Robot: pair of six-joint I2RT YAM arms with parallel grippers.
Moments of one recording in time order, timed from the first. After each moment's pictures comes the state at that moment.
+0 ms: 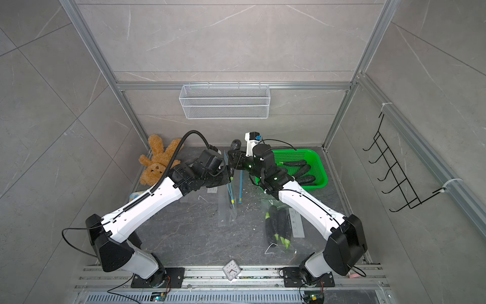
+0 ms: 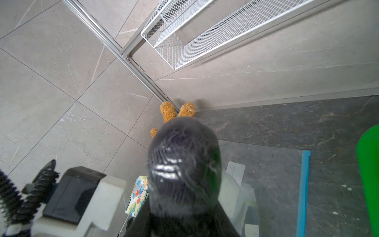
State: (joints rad) left arm -0.82 1.56 1.59 -0.83 -0.12 -0.81; right arm 0.62 1.49 1.30 0.01 -0.11 0.63
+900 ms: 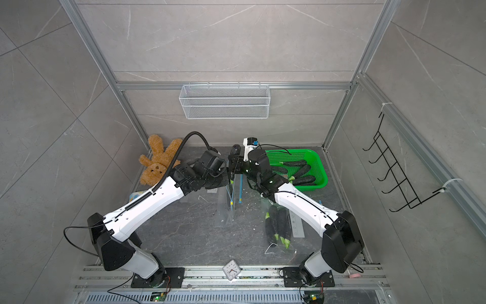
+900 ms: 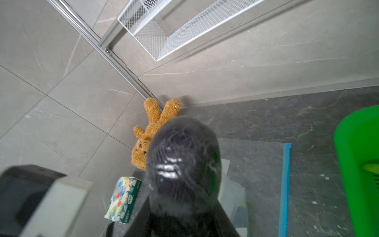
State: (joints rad) left arm -0.82 1.56 1.59 -0.87 -0.13 -0.81; right arm 0.66 1.52 1.21 0.04 -0.01 0.58
